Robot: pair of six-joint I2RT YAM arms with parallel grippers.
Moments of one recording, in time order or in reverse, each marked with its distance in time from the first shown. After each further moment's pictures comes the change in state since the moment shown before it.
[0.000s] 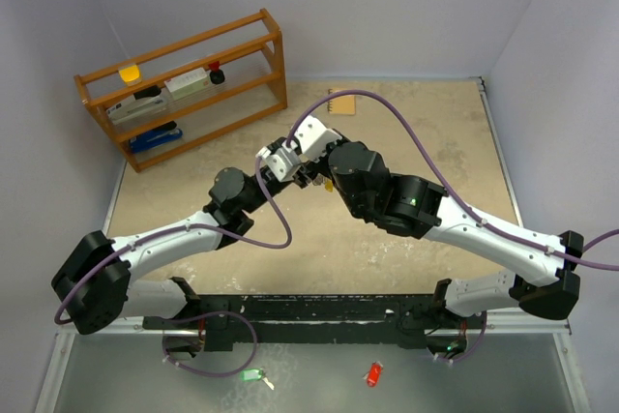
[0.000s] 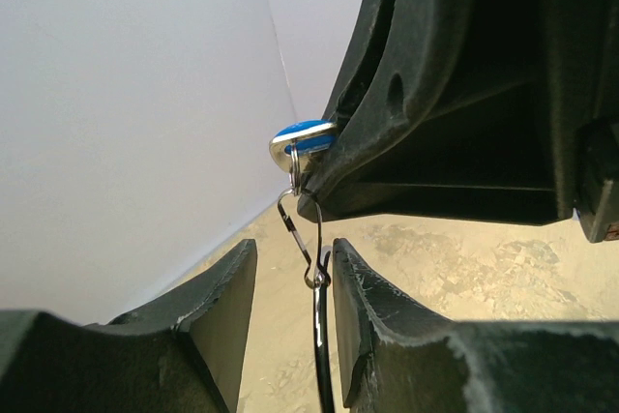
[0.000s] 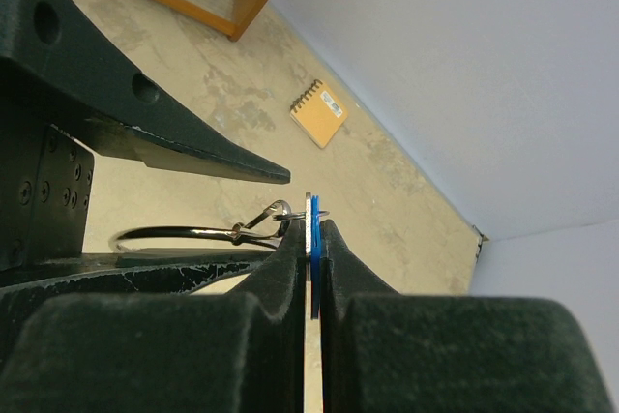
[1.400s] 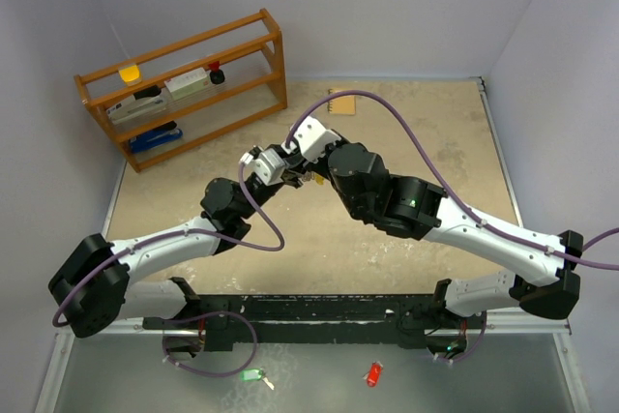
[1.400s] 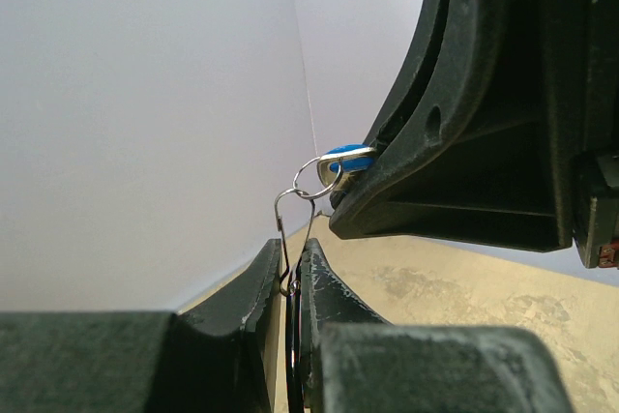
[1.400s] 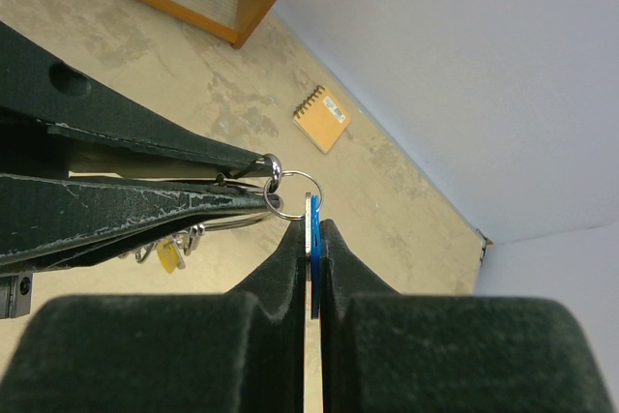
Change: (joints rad) left arm -0.002 -0.025 -0.061 0.153 -0.068 -0.048; right arm 0.006 0.000 0.000 0.016 0.006 0.004
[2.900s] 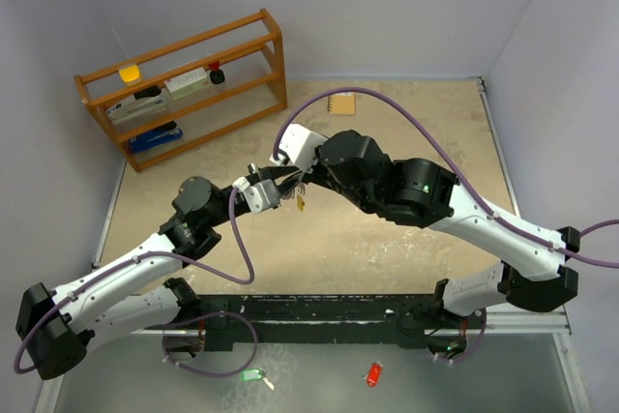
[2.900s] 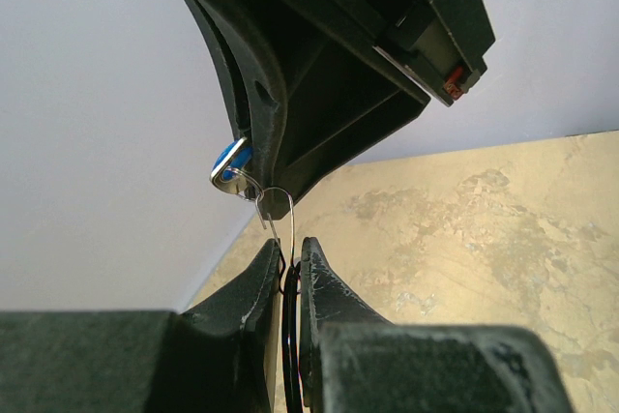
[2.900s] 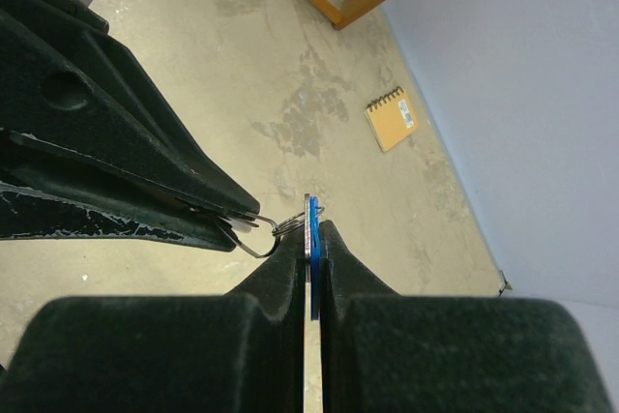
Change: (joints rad) left arm 0.003 -0.326 0.041 -0.573 0.311 0.240; right arm 0.016 0.092 0.306 -0.423 -0.246 0.008
